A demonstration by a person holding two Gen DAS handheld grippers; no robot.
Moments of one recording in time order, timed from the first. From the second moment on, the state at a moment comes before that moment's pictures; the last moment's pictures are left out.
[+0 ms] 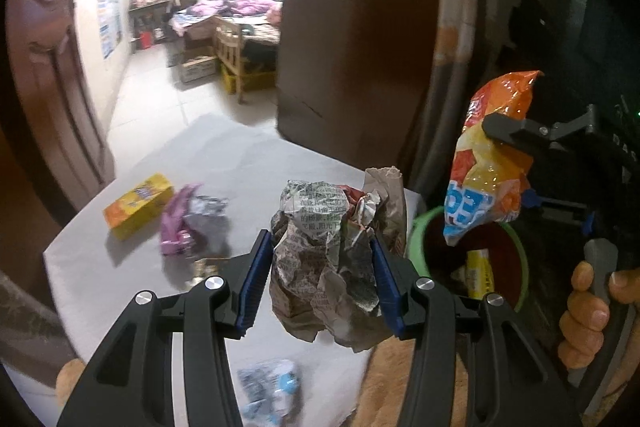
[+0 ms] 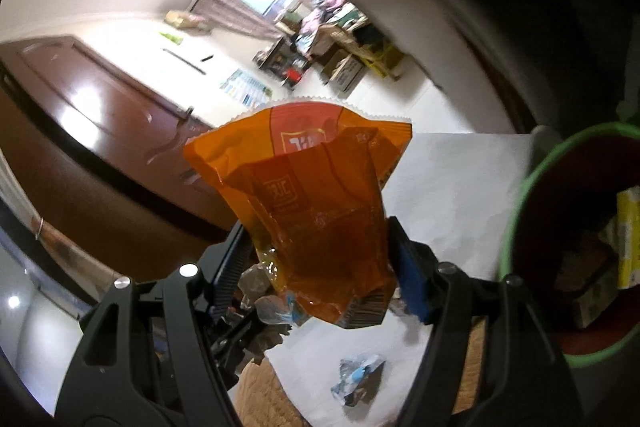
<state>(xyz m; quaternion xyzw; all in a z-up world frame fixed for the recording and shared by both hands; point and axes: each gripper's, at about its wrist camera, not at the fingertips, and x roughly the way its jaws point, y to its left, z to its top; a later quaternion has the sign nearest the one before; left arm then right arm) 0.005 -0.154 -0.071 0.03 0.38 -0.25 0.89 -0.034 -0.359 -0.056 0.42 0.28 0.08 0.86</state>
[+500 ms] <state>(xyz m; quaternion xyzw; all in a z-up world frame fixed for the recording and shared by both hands) 0.006 -0.292 -0.118 0.09 0.42 -0.36 0.83 -0.084 -0.456 -0.088 0.45 0.27 -0.08 0.85</state>
